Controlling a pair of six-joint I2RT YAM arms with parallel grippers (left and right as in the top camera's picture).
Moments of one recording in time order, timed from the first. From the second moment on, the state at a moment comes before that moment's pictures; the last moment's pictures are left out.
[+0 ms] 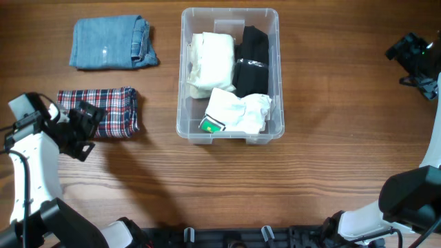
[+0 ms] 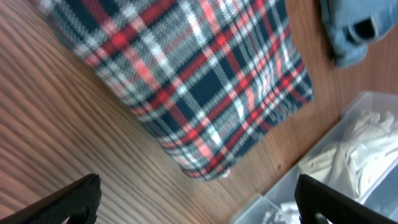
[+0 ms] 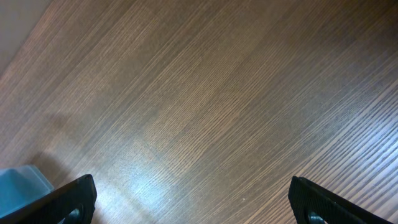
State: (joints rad) left arm 0.56 1.45 0.95 -0.79 0.42 -0.53; right arm -0.39 1.73 1.76 -1.14 0.04 0.46
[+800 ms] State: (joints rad) left arm 0.71 1.45 0.74 -0.51 0.55 -0.43; right arm -0.39 1.73 1.76 -1.14 0.04 0.46
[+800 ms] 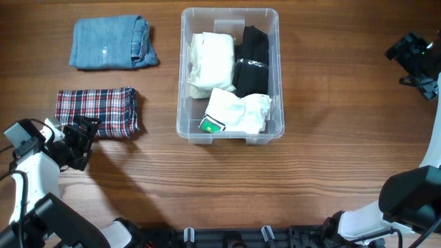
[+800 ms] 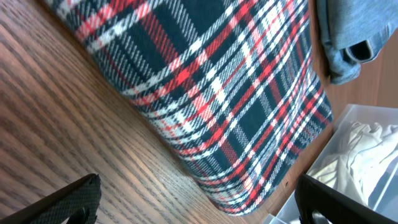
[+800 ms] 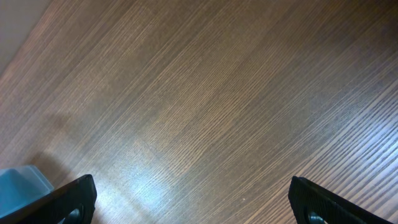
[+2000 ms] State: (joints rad) left arm 0.71 1.45 0.63 -0.31 0.56 -0.43; right arm -0.39 1.73 1.76 -1.14 0.04 0.46
